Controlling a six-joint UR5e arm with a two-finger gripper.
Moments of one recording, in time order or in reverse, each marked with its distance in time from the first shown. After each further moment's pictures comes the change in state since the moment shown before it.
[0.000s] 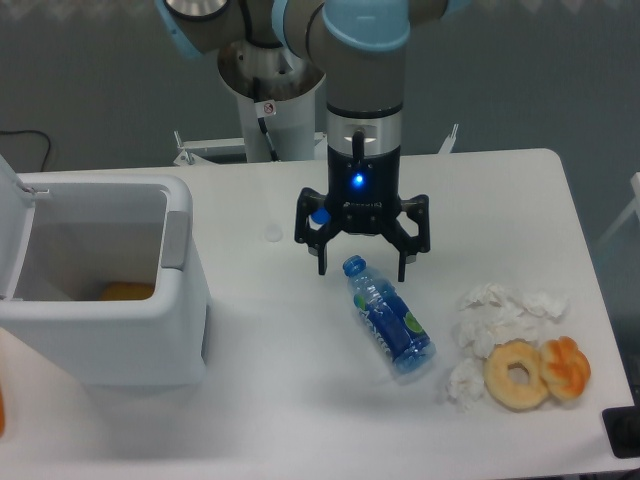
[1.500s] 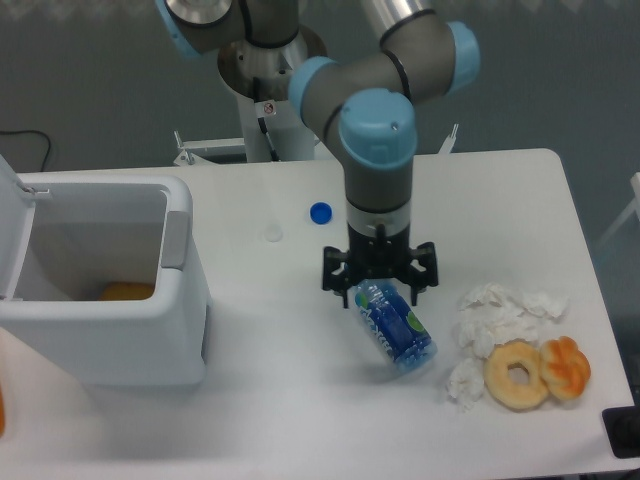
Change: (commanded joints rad) arm 0.029 -0.187 -0.035 -0.008 0.204 -0.334
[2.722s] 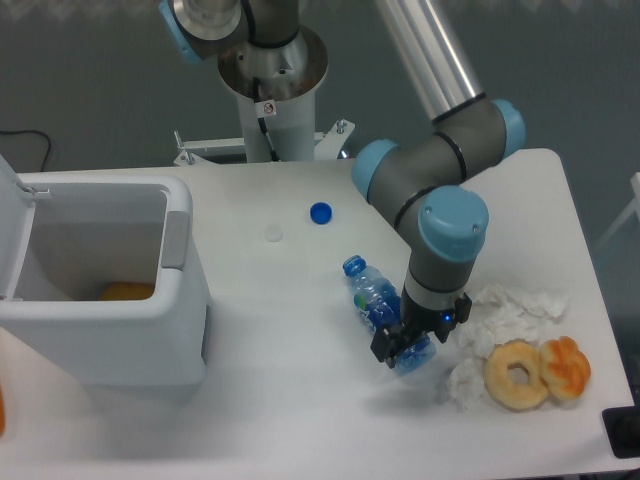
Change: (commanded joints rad) arm 0.031 -0.242 0.124 0.017 -0.120 -0.162
